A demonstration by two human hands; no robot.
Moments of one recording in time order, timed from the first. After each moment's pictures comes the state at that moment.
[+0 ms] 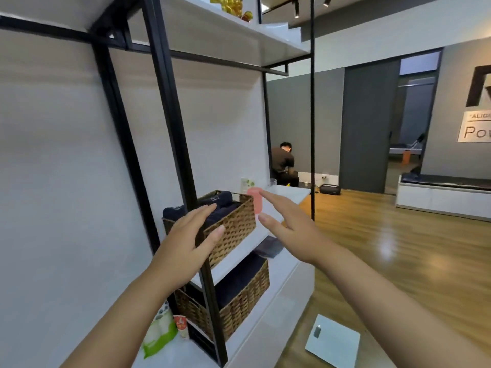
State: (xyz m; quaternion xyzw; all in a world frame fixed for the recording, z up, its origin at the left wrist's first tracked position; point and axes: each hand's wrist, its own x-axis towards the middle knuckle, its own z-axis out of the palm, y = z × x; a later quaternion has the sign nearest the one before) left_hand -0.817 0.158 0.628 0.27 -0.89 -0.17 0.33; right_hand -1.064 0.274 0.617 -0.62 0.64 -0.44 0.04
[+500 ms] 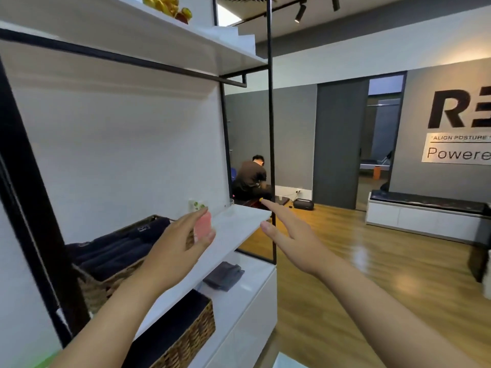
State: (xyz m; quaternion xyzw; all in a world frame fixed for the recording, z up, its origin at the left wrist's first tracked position) left_hand -1.102 0.105 0.628 0.26 -0.88 -0.20 0.34; right_hand -1.341 0.265 0.625 -0.59 0.67 -0.45 0.04
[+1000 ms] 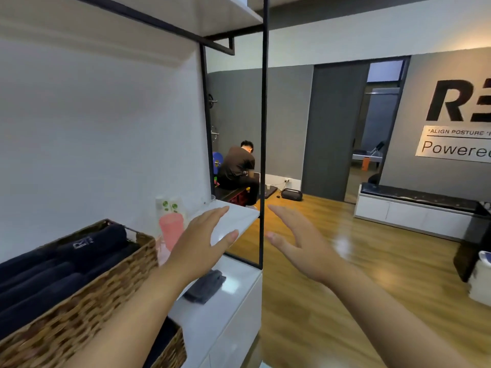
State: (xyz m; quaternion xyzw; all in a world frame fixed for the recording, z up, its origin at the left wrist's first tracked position) left_hand -1.316 -0.042 0.578 0.24 -0.89 -0.22 0.31; right_hand -1.501 0.144 0.595 -0.57 0.73 -0.38 0.03
